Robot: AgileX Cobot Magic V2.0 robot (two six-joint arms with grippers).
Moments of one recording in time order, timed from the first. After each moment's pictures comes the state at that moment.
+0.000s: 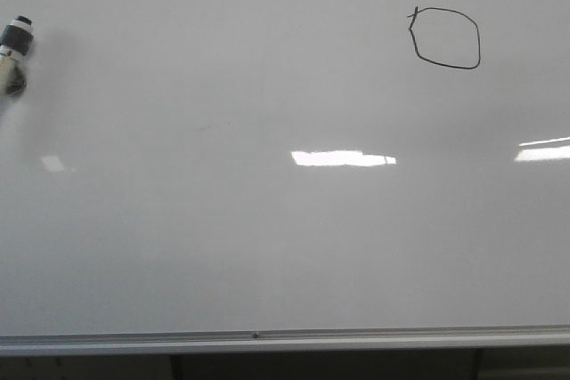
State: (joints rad) left arm -0.05 0.00 0.01 0.03 0.13 0.10; right arm 0.28 0.39 -0.33 0.82 -0.03 -0.69
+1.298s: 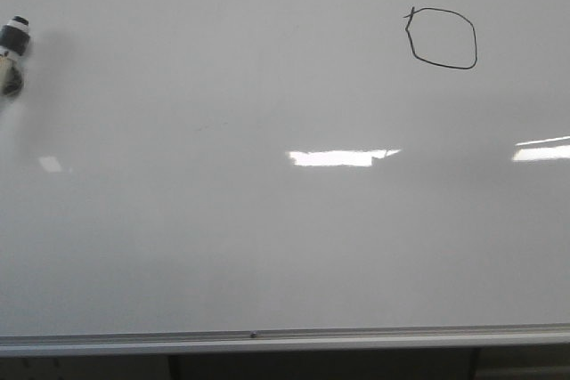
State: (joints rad) left arm -0.05 0.00 0.01 0.03 0.13 0.10; right arm 0.16 0.26 -0.17 0.50 -0.06 -0.38
